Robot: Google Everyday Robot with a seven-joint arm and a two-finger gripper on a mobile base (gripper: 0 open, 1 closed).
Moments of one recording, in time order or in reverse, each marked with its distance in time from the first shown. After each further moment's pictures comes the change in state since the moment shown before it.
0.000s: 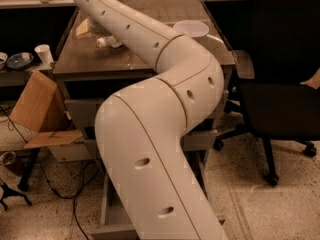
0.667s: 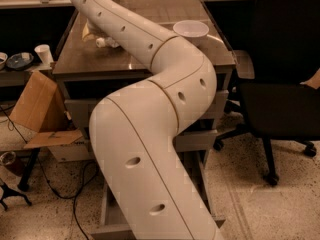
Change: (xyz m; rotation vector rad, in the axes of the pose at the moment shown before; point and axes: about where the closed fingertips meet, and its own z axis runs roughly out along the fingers) arm 0.001 -0.003 0.007 0.043 0.011 0.016
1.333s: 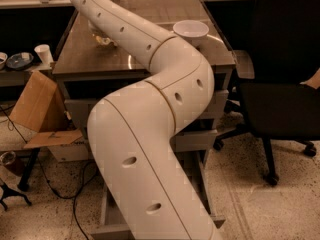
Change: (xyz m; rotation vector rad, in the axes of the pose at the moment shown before) arm 0.000 -0.007 0.003 0.033 0.004 0.022
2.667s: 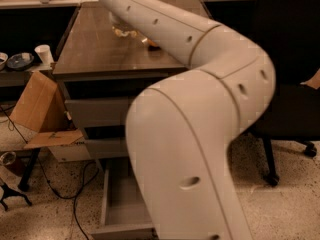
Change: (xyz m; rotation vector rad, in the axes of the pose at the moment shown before) arm -0.015 -0.061 -0.051 -0.014 -0.095 -0.008
